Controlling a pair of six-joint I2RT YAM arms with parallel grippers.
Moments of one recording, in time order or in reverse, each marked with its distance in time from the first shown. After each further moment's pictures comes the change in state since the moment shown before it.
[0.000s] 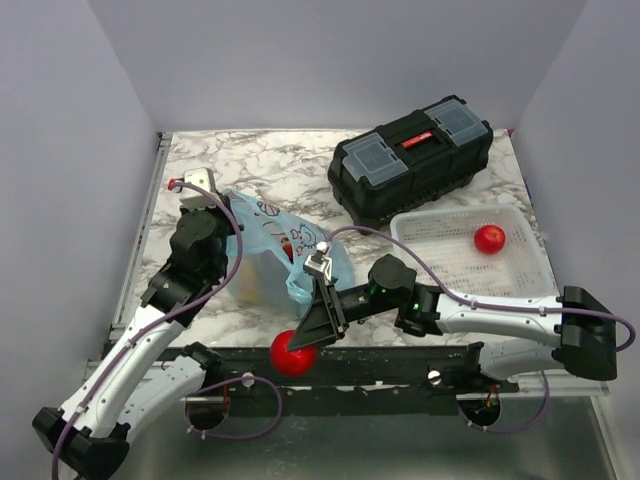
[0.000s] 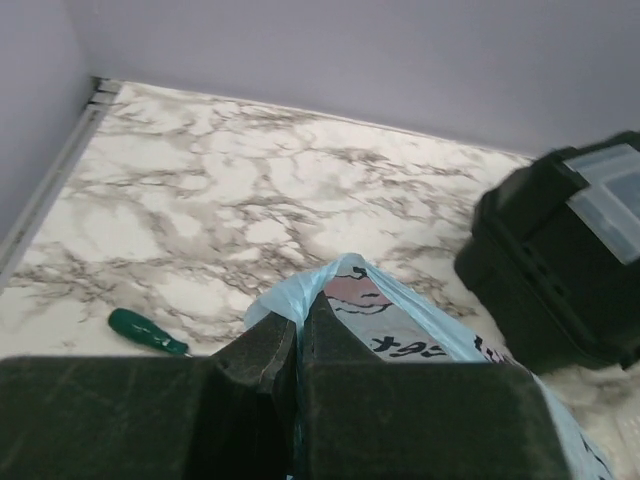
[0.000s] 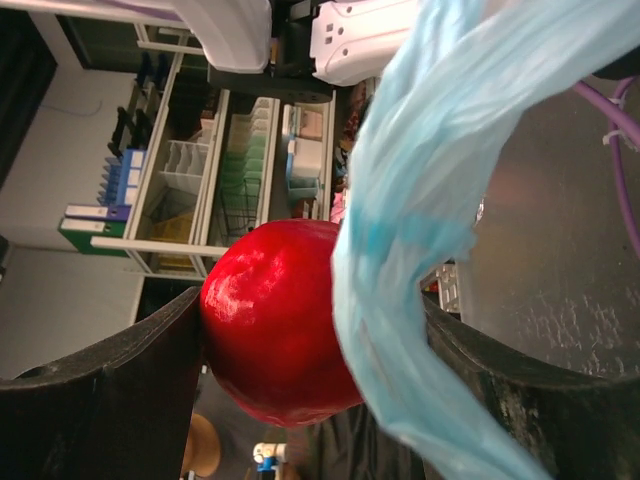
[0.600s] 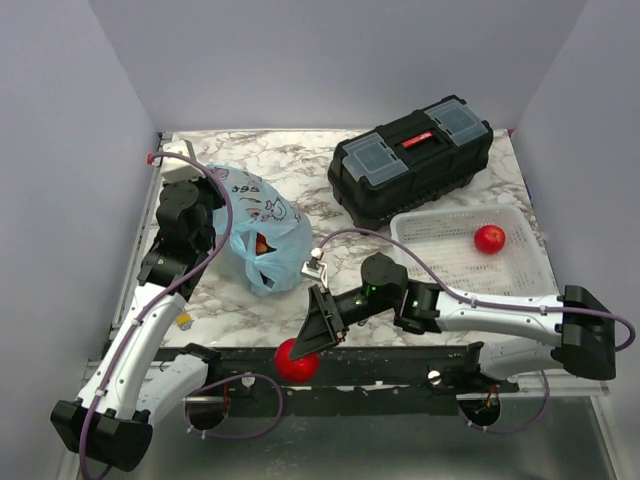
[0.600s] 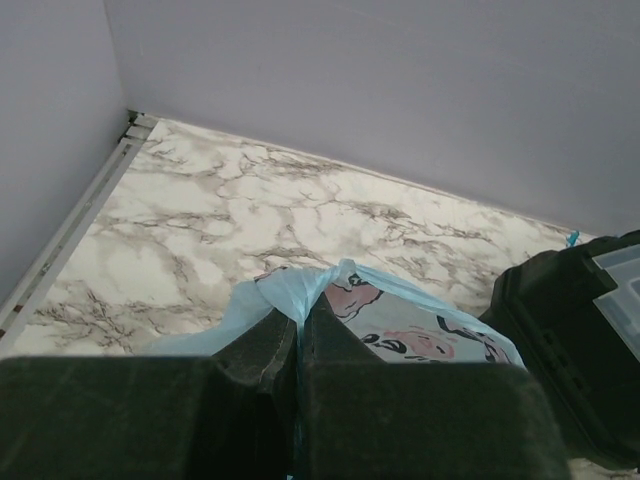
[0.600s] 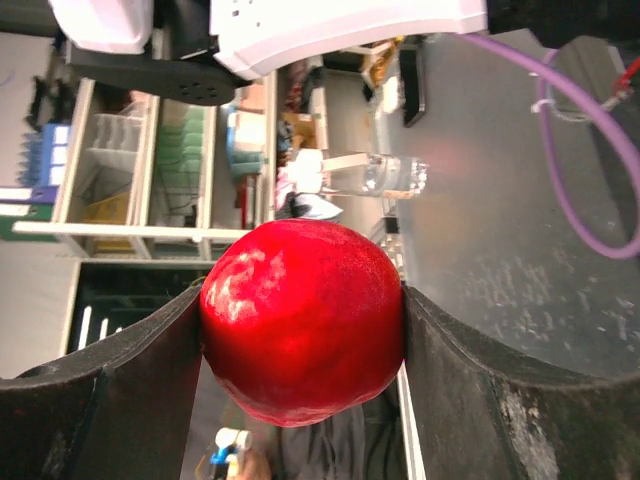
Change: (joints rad) left arm 0.249 0.162 0.134 0.064 0.135 -0.015; right arm 0.000 0.002 0.028 -0.150 -0.062 -0.122
